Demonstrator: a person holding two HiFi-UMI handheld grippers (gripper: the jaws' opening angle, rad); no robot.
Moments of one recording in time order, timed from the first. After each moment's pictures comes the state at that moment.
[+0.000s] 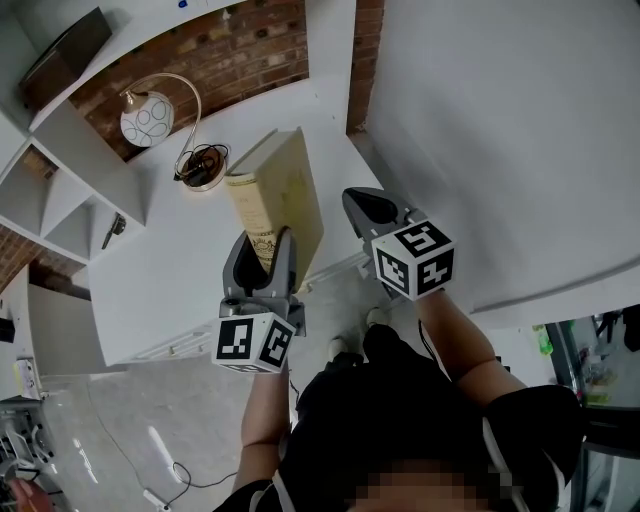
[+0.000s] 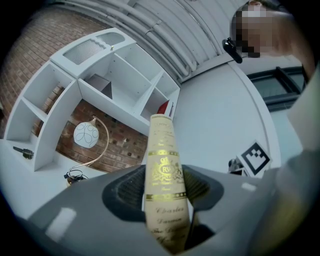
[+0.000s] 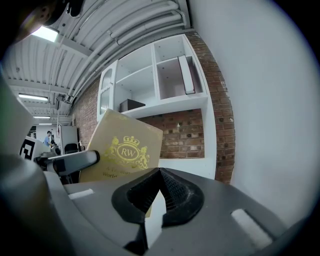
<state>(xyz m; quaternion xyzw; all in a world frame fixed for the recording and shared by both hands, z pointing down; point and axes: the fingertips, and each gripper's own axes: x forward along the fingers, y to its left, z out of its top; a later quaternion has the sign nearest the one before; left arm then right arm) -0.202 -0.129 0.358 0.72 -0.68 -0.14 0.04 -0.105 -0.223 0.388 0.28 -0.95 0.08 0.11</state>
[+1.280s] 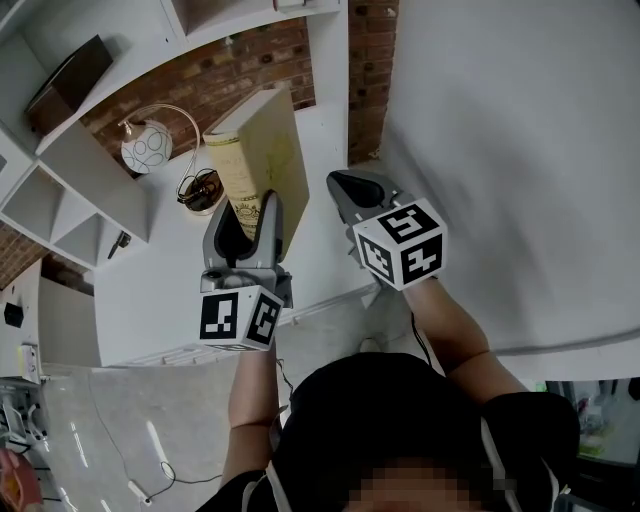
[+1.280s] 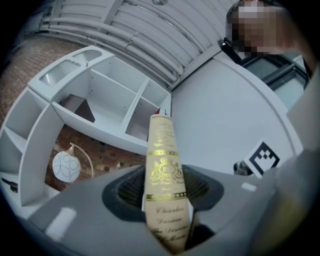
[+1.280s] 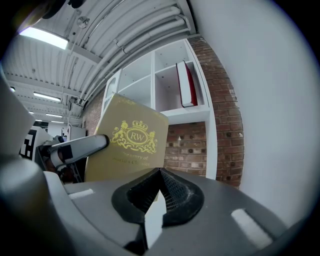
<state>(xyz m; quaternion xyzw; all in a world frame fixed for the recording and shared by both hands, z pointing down) -0.177 -0.233 0.270 0.68 -0.72 -0.13 -0.07 -0.100 -0.321 0.328 0.23 -0.97 0.03 0.08</state>
